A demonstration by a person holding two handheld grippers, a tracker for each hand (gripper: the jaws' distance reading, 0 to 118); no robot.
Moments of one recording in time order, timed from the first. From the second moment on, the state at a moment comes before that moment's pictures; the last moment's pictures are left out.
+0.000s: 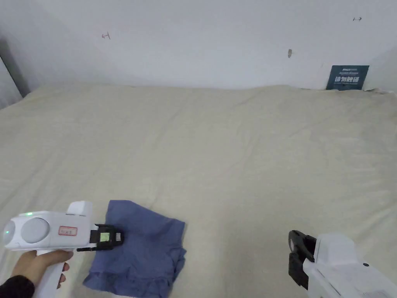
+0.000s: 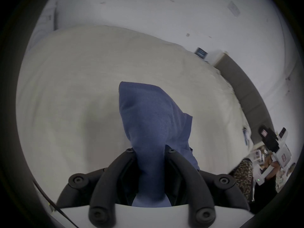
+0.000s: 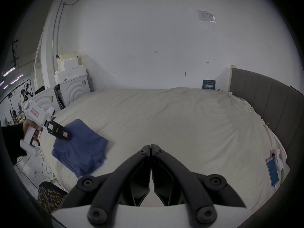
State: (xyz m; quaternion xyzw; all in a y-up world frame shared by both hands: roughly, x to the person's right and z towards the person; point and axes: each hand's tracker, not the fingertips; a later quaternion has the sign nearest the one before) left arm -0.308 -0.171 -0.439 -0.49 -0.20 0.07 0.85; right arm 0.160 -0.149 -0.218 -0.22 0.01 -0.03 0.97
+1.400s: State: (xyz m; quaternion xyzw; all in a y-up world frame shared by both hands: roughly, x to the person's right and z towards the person) left arm -0.260 0.016 -0.336 -0.13 -0.02 -0.02 0.99; right arm 0.203 -0.036 -0.189 -0.11 -0.04 -0.01 0.99
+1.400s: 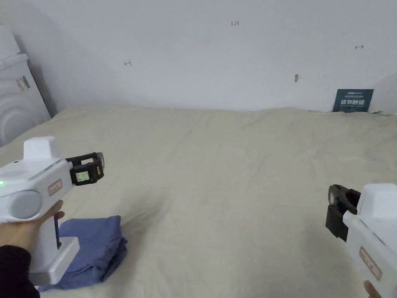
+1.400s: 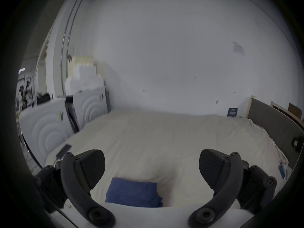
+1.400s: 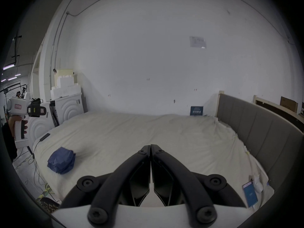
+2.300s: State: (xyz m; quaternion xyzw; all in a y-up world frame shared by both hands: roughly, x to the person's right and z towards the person) left arm -0.088 -0.031 -0.223 0.05 -0.10 -0.01 0.99; right arm 0.228 -0.003 -0.130 -0.02 -0.12 0.00 0.99
